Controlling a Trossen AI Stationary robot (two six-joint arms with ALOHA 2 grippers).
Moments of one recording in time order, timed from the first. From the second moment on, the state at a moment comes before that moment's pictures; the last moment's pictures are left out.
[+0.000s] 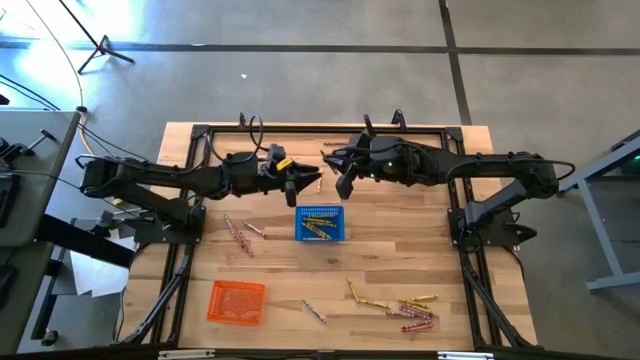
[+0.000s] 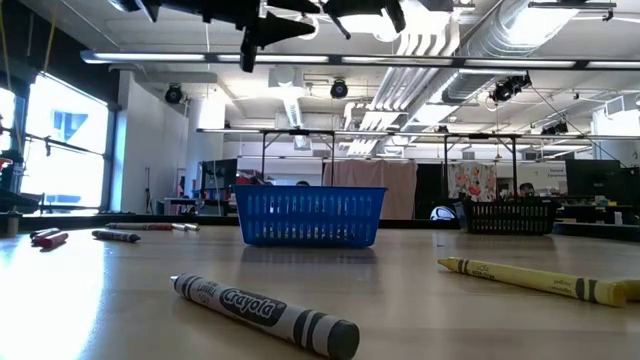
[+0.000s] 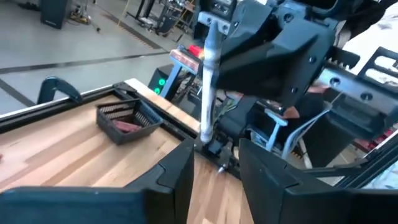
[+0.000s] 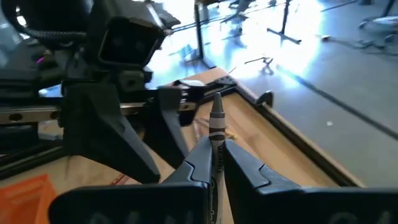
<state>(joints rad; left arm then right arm) 0.07 1.28 0.82 0.41 -0.16 -0.52 -0.05 1.44 1.33 -0.22 0.29 0.22</state>
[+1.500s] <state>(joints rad) 0.10 1.41 0.94 0.47 -0.08 -0.54 -0.05 1.45 1.33 -0.13 0.25 0.20</state>
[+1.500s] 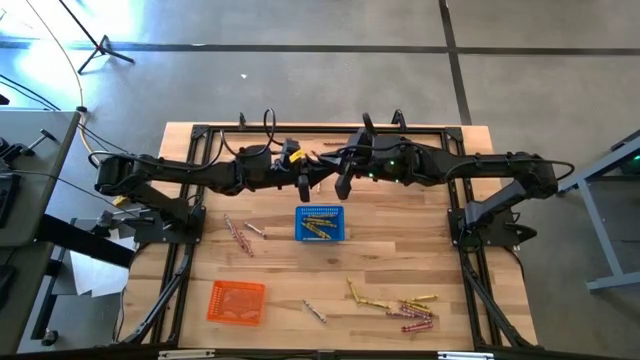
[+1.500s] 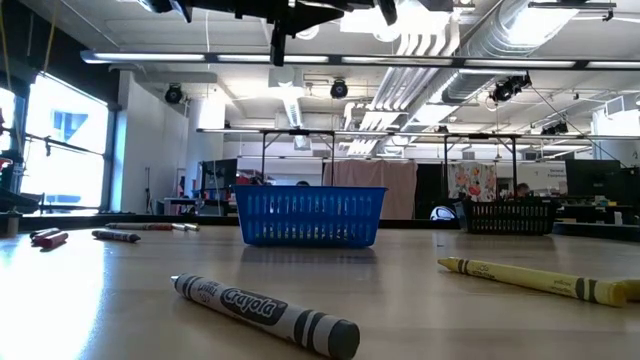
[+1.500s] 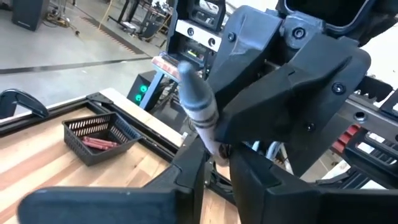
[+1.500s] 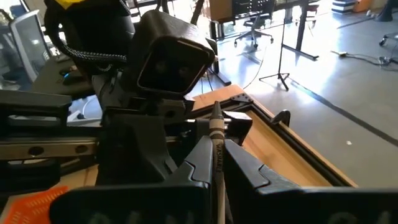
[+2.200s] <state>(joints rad) 0.10 1.41 0.94 0.46 -0.08 -0.53 -0.05 1.44 1.33 -0.15 0.20 0.20</state>
